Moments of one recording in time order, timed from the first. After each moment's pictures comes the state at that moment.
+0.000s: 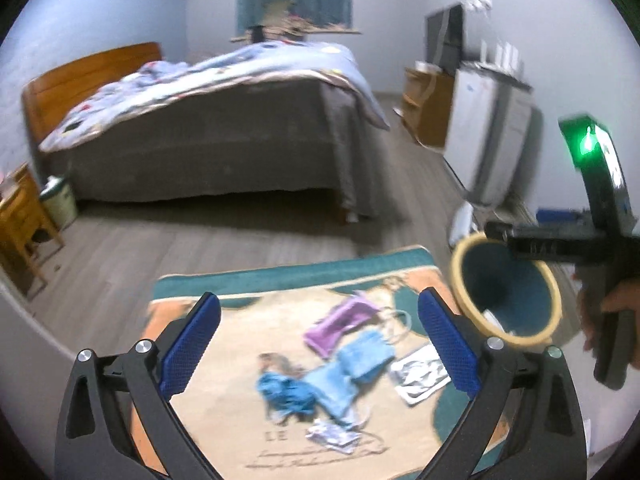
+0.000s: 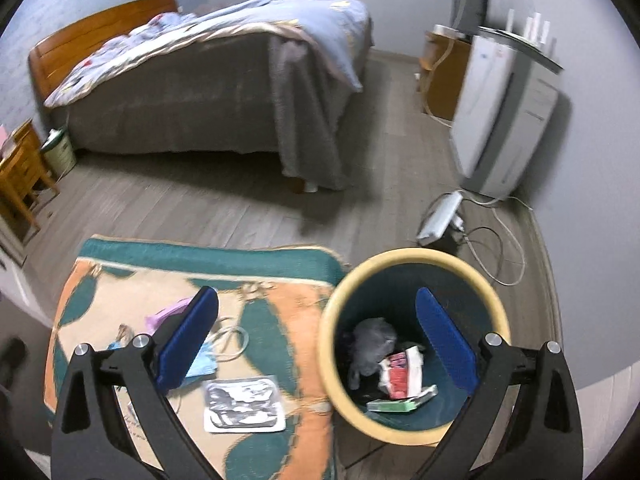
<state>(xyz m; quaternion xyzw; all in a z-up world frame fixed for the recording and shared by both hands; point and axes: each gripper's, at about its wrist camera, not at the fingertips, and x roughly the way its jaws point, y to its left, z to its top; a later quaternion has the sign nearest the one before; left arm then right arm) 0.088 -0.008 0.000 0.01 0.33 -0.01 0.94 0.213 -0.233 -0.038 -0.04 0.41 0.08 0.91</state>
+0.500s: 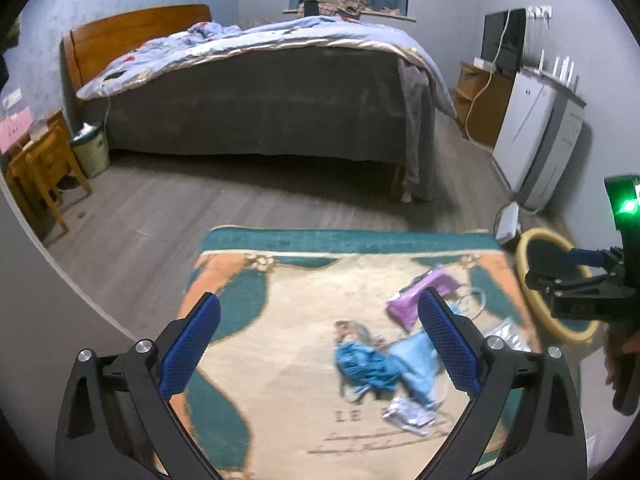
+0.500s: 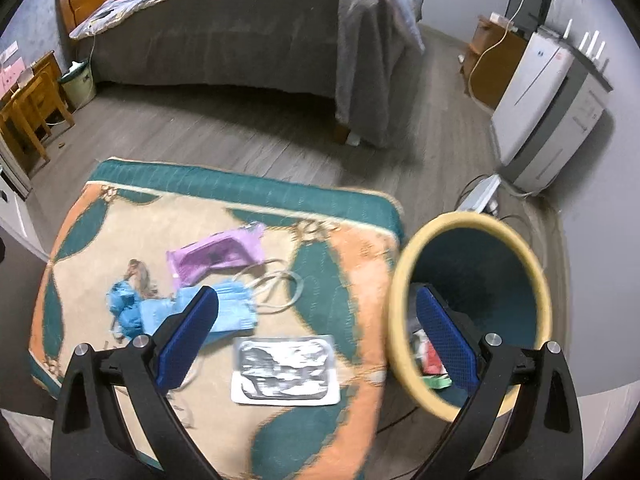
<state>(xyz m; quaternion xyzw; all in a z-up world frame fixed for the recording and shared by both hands) 0.088 0.081 -0.042 -0.02 0.38 0.06 0.92 0.200 -0.163 -0.097 -0.09 0.48 0.12 0.86</state>
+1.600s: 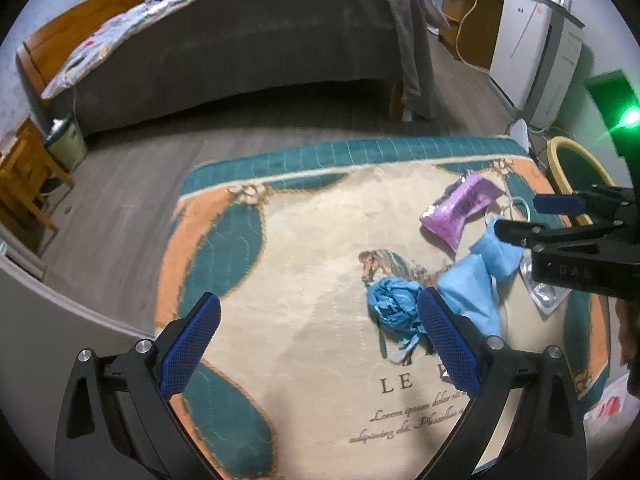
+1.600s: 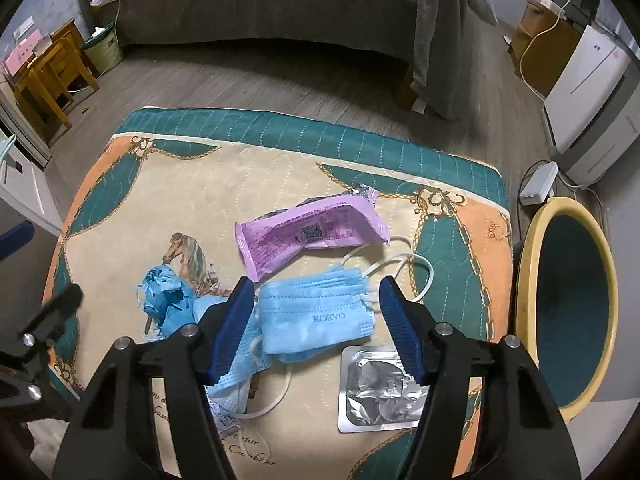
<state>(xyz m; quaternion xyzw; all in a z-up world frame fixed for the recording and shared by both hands) 0.113 0.087 -0.124 0.03 0.48 0.02 0.88 0.205 -0.084 -0.157 -0.11 0.52 0.16 0.83</state>
